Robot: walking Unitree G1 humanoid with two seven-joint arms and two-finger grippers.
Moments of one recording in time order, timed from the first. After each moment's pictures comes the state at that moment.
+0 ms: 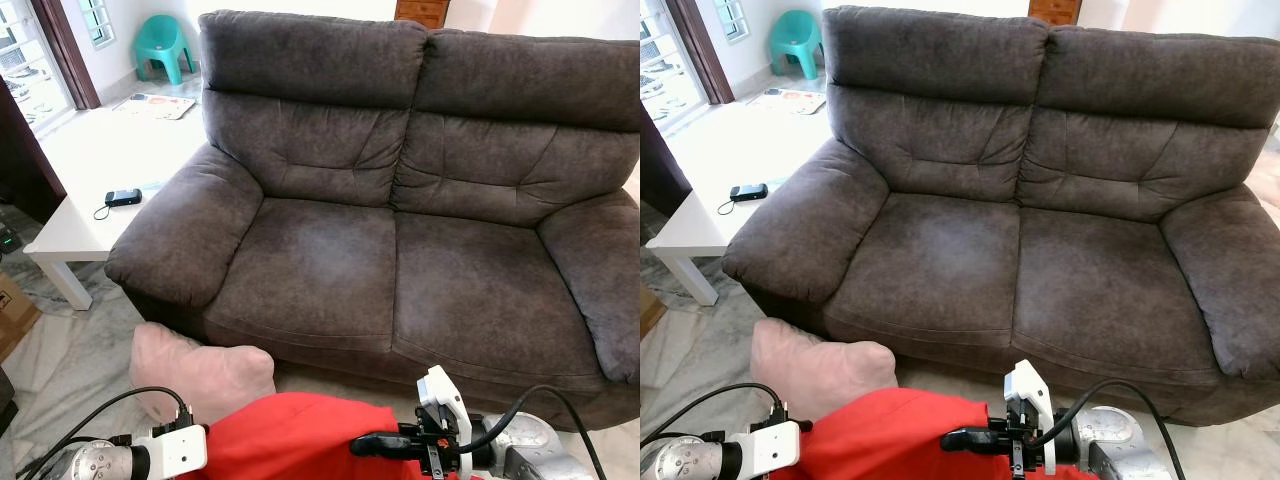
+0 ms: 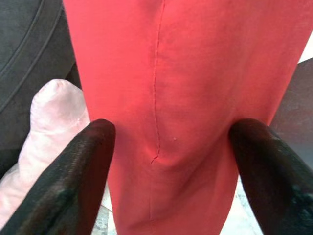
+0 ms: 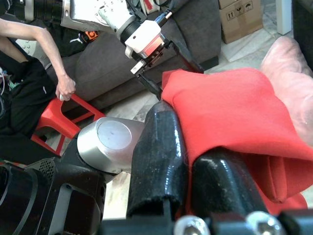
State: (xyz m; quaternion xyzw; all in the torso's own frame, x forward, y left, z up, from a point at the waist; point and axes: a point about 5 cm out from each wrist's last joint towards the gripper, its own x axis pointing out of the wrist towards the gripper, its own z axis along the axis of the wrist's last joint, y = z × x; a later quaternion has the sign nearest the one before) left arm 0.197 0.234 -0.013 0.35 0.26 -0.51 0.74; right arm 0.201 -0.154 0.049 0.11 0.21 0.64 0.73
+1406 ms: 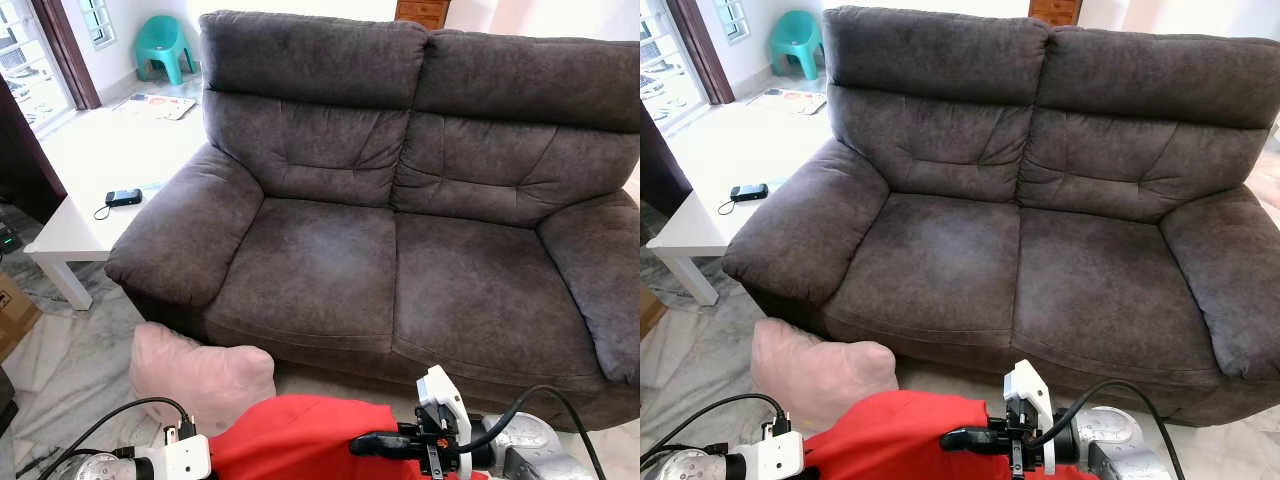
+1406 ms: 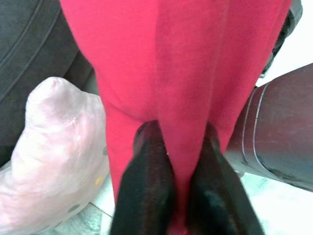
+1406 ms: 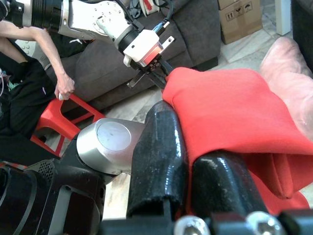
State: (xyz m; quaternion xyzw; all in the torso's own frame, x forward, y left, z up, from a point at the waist) left arm 0.189 0.230 -0.021 0.34 0.26 -0.50 0.75; right arm 0.201 -0.153 0.049 0.11 0.21 0.64 0.73
